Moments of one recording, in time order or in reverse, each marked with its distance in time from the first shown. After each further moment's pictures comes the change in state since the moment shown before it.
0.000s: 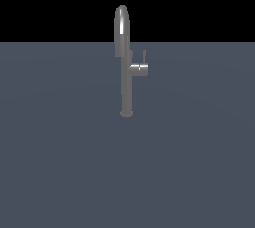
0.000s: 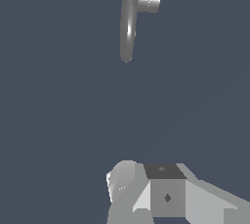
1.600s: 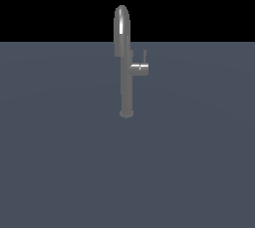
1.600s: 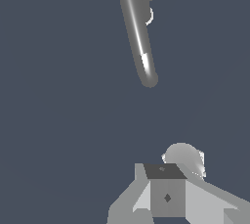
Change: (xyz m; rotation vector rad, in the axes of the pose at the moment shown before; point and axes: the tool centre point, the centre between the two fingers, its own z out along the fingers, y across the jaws) arm 0.109 -0.010 0.006 0.301 -0.275 0.296
